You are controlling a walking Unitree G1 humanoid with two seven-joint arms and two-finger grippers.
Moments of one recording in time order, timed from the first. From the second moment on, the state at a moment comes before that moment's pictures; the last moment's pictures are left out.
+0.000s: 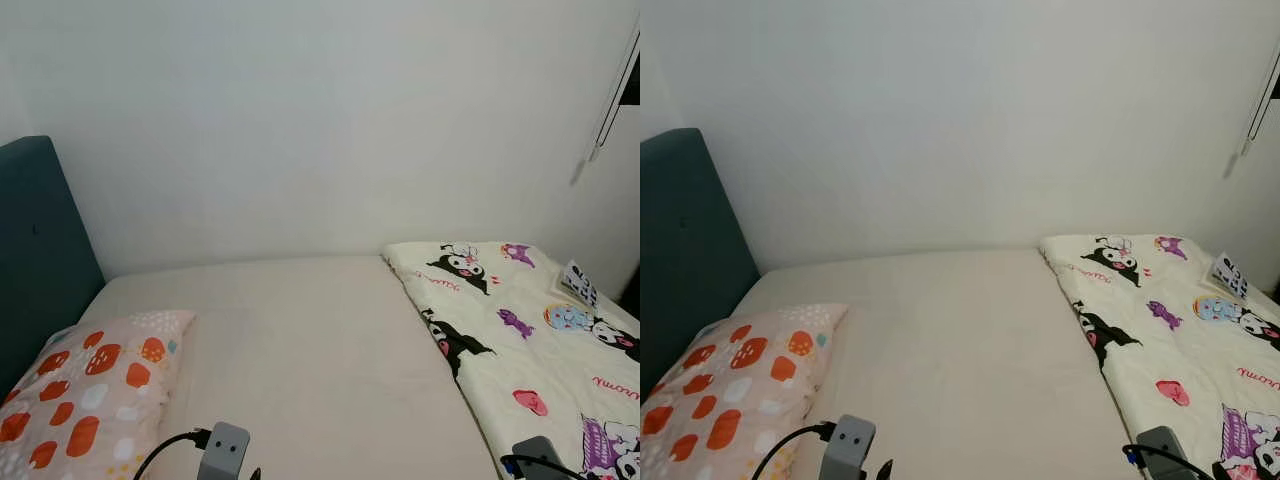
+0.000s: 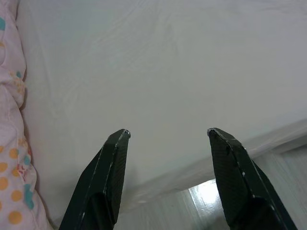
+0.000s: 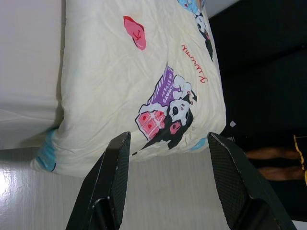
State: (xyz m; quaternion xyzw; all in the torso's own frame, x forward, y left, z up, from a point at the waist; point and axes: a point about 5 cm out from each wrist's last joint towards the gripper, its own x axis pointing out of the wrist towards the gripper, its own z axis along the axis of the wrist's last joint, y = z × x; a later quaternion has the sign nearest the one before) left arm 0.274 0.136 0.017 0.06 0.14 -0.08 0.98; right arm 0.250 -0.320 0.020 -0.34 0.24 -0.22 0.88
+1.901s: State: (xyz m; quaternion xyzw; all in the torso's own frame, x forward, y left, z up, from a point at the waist) left arm 0.276 0.137 0.016 0.06 0.14 -0.09 0.98; right arm 0.254 -0.320 0.022 -0.34 0.24 -0.22 0.88
